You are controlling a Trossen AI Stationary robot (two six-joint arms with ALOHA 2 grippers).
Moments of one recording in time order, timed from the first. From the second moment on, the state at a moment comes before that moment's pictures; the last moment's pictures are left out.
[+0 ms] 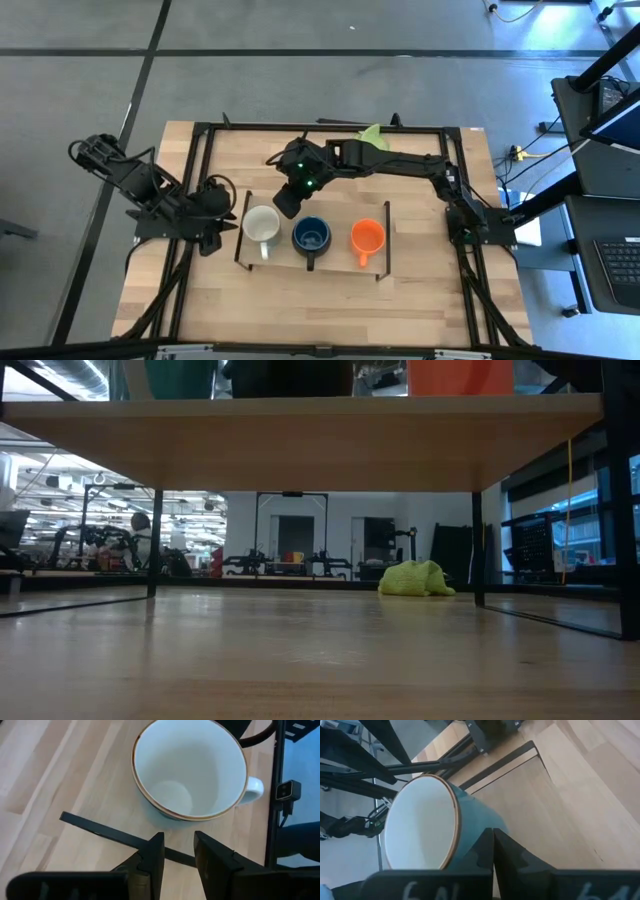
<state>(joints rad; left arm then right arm) -0.56 1.04 1.31 -1.27 -0.37 -0.81 -0.04 2.18 2.35 -0.92 -0.23 0.62</state>
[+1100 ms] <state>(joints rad) -0.43 1.05 1.19 -1.13 -0.25 -0.63 0.01 2.18 2.35 -0.91 -0.22 0.65</state>
